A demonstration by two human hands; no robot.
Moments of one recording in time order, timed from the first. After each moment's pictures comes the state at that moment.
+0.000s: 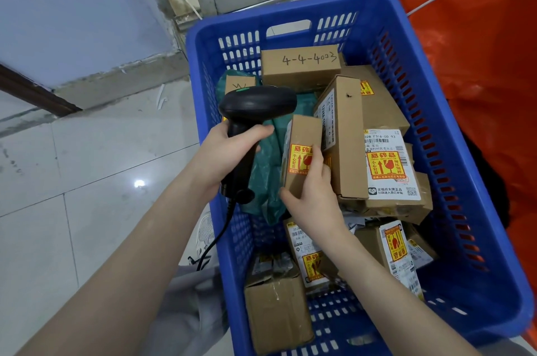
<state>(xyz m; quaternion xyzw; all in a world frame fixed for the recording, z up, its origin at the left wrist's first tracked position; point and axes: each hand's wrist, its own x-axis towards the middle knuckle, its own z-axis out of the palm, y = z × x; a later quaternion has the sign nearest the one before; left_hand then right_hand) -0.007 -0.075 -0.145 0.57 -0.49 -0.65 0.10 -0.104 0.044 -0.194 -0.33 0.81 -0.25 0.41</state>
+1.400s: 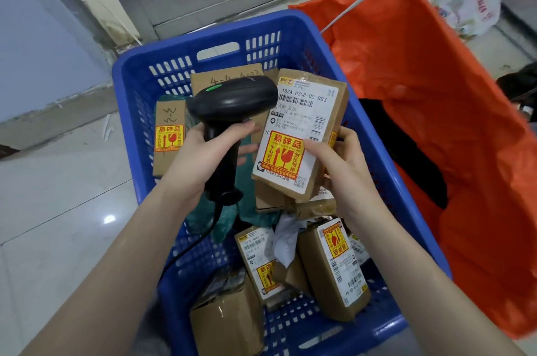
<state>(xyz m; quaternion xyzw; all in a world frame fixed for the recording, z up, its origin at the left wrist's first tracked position) -0.080 -0.043 -0.122 0.47 -0.51 -0.71 0.15 -0.216 0.084 -0.130 -0.11 0.70 -0.56 0.43</state>
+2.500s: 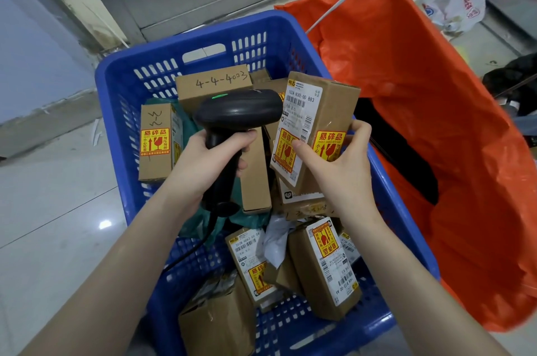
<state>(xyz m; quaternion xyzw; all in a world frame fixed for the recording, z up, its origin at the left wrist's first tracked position) -0.096 -0.026 -0.118 0.48 -0.53 -0.68 0.15 -0.226 0.092 -0.141 -0.22 0.82 -0.48 0.24</state>
